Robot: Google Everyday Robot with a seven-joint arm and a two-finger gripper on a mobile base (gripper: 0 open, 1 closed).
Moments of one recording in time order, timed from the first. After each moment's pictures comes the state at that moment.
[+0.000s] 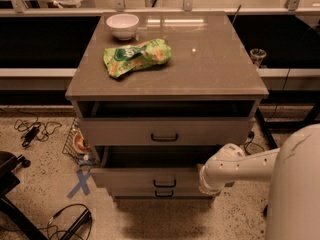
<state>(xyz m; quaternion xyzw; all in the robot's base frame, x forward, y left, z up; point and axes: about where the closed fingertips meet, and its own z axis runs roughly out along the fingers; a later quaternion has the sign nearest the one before) 0.506 -0.183 0.398 -0.71 0.70 -0.02 0.09</state>
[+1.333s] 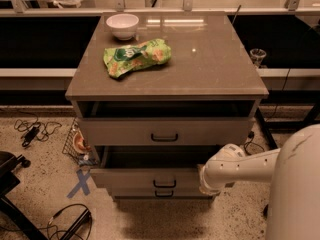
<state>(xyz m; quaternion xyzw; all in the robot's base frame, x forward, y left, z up) 0.506 -0.183 0.399 -0.71 0.70 -0.02 0.09</state>
